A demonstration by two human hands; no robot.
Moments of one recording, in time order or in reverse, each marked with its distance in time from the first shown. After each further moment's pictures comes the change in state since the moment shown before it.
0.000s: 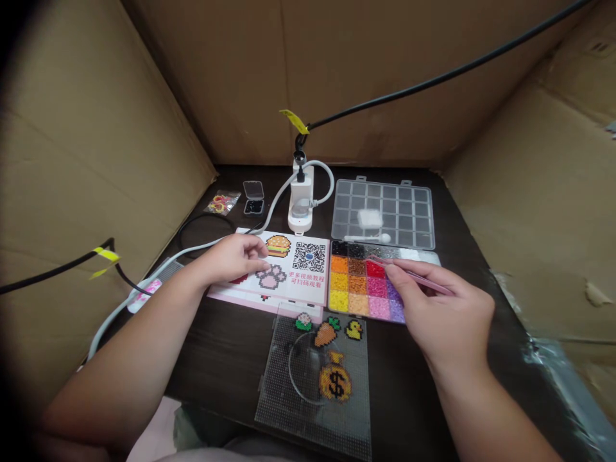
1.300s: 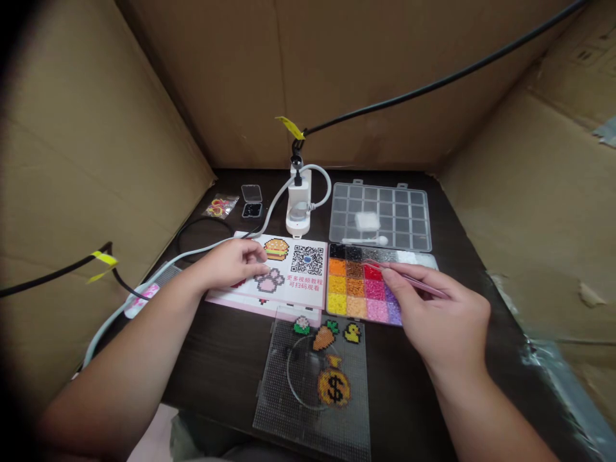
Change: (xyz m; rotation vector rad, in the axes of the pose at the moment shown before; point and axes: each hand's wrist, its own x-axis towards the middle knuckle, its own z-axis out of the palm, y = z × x) left_hand 0.000 -0.001 0.001 0.038 -0.015 0.017; right_hand 0.000 0.002 -0.002 -0.024 -0.030 -0.012
